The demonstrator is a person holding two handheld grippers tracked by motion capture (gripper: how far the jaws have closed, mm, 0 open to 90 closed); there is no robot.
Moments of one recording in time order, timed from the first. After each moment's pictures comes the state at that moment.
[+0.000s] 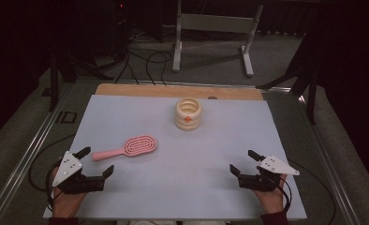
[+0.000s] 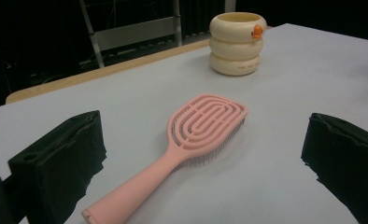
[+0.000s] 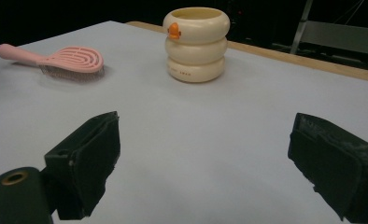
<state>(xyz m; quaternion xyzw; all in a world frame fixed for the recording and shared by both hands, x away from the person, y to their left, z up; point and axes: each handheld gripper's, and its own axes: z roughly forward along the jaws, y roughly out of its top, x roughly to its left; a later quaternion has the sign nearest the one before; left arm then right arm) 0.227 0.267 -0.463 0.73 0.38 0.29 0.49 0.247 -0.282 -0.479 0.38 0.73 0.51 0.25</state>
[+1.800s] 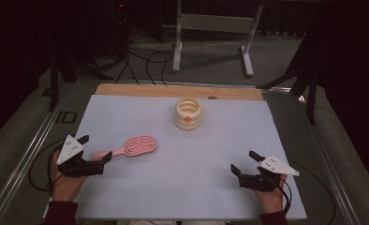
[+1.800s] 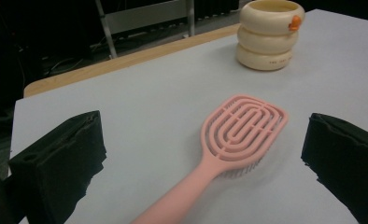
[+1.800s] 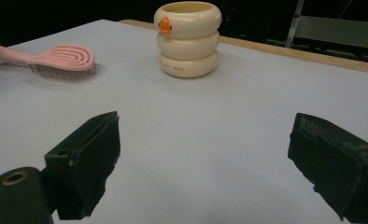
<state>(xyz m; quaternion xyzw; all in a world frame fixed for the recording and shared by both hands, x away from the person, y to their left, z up) 0.270 0.274 -0.453 0.74 0.40 0.29 0.45 0.249 -0.285 -0.486 0.39 0.72 0.51 0.25</state>
